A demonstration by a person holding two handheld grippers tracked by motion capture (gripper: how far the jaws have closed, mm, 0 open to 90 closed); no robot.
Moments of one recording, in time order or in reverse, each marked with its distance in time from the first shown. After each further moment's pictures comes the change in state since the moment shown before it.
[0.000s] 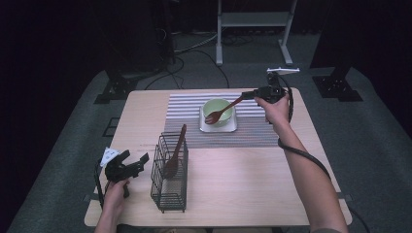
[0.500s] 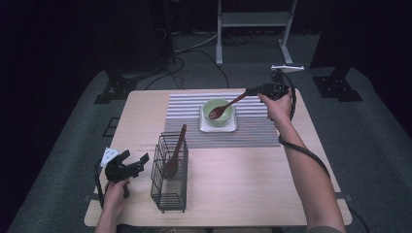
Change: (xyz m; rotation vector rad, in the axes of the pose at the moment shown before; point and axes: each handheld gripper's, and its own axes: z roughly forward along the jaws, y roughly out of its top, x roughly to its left) left arm 0.000 0.000 0.000 0.001 -0.001 0.000; right arm -0.008 0.008 -0.006 -0.043 -0.033 0.032
